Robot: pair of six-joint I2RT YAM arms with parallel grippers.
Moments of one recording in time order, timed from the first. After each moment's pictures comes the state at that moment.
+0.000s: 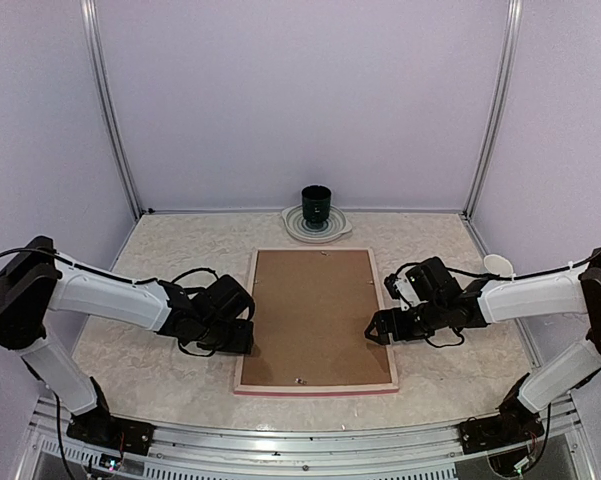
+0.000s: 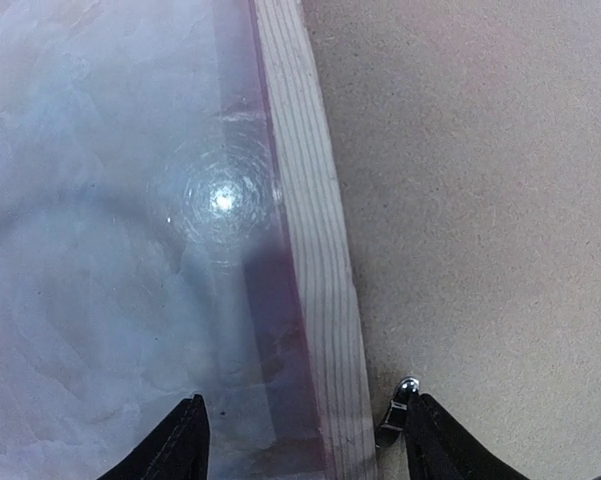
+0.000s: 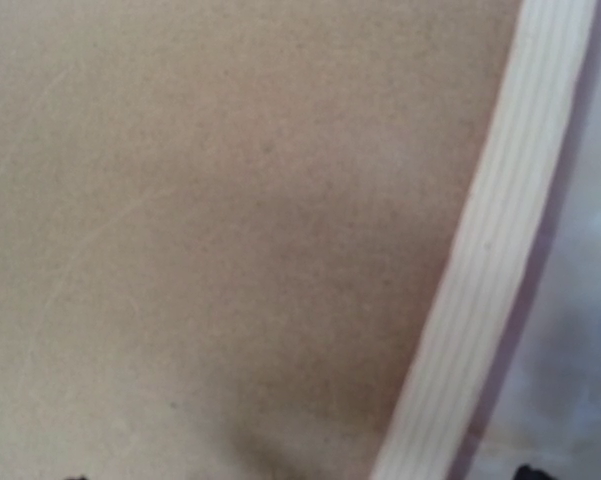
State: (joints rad) left arm -0.92 1.63 0.81 -0.30 -0.26 -0.73; right arm 0.67 1.45 0.64 -0.12 -0.16 0.47
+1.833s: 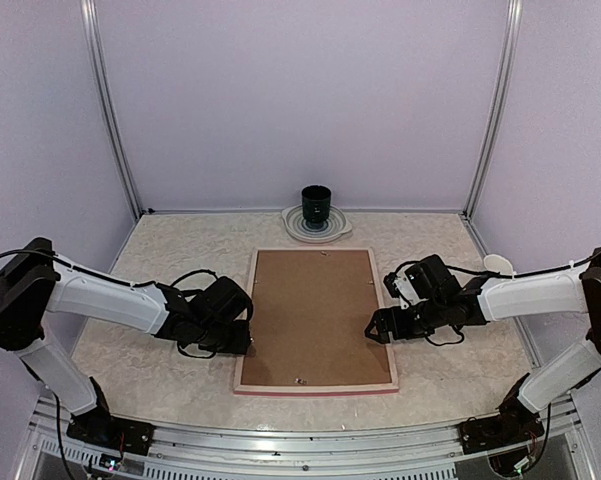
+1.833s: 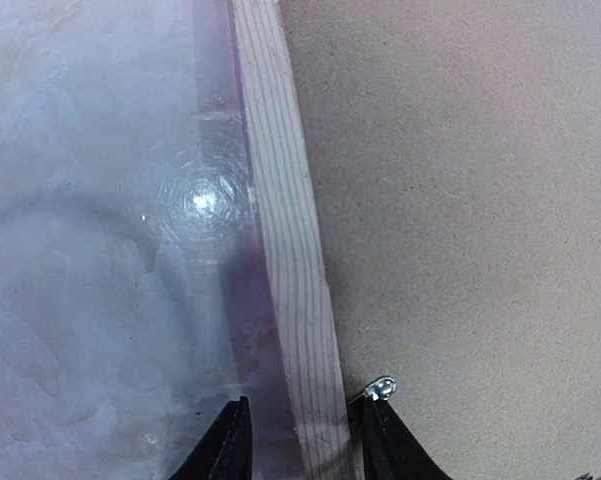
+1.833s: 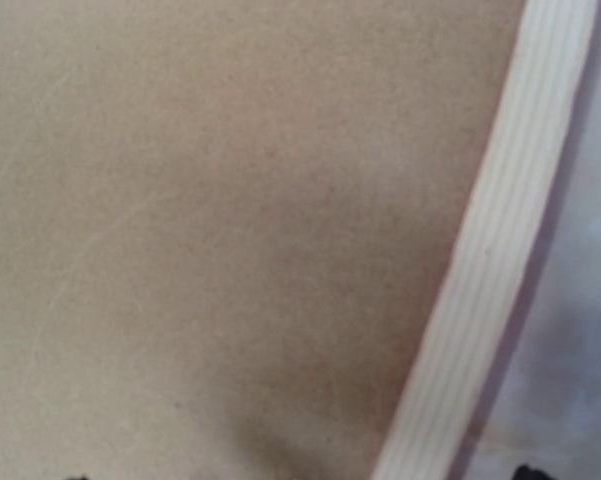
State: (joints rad) left arm -0.92 1.62 0.78 -0.24 -0.24 -0.74; right arm 0.67 1.45 0.66 -0.15 -0.16 0.46
